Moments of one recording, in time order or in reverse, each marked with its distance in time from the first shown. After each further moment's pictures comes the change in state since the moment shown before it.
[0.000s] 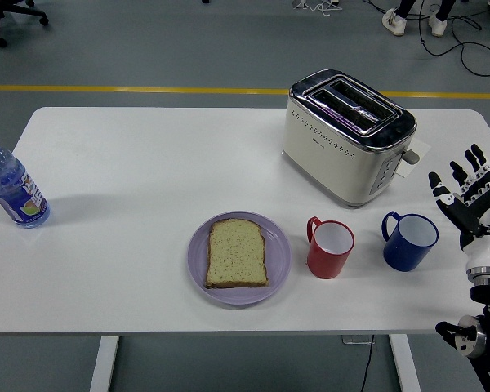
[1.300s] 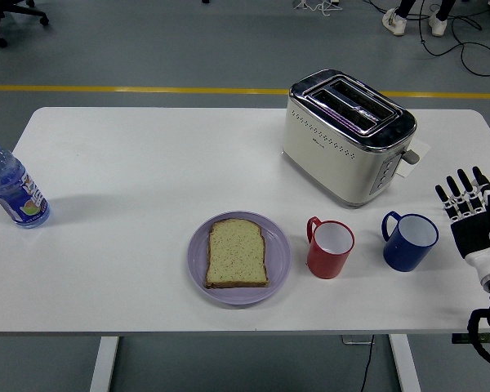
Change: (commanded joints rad) left arm -0.006 0.002 -0.008 0.000 0.008 0.000 0.000; right arm -0.027 0.041 0.223 -0.061 0.545 0.382 -0.310
